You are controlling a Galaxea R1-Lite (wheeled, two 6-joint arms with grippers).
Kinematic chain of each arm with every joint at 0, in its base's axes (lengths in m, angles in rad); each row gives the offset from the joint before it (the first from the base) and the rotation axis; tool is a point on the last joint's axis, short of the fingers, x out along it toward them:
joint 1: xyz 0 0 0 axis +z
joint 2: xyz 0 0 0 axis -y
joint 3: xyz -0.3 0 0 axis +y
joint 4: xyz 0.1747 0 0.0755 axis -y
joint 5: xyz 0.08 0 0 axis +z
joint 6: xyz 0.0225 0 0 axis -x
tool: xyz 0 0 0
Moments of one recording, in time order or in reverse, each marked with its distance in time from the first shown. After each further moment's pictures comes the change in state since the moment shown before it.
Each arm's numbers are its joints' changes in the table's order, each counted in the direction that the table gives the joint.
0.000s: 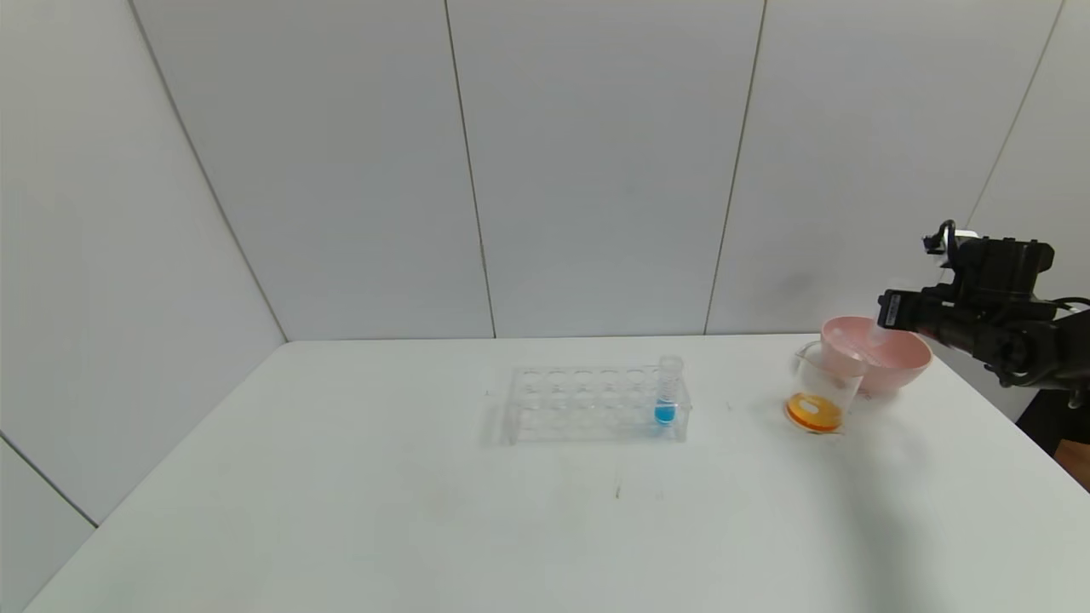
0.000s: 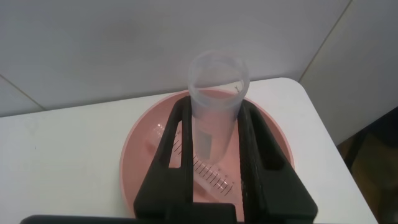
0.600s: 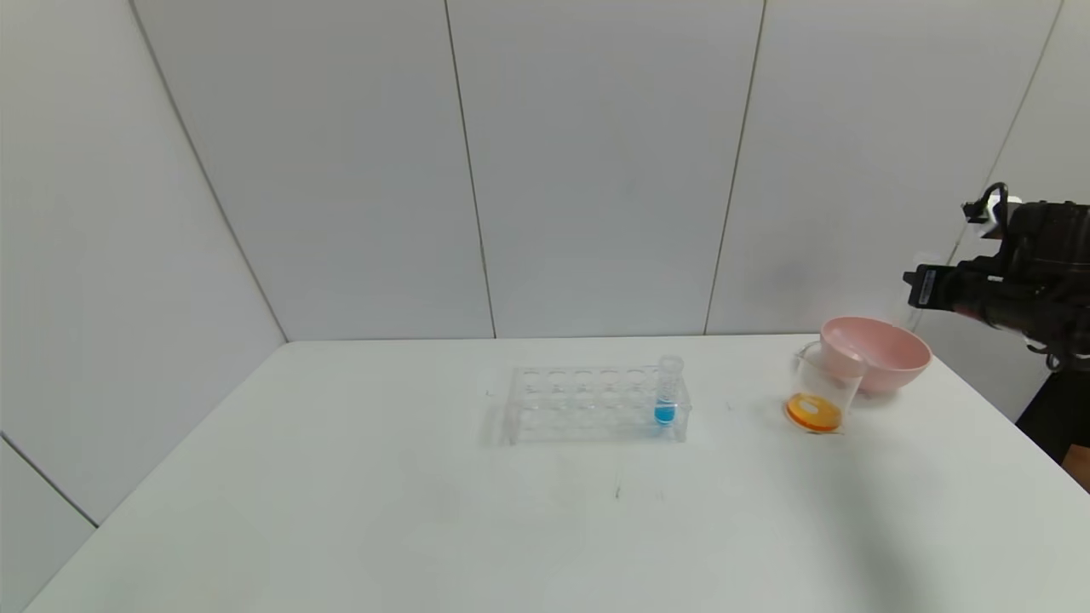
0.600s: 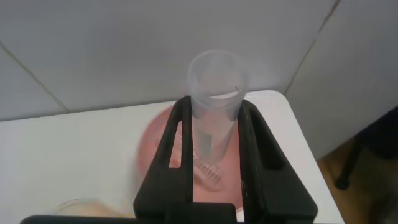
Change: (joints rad) left arm 0.000 0.000 0.000 0.000 0.000 0.000; right arm -0.015 0.145 0.055 -0.062 0.038 0.016
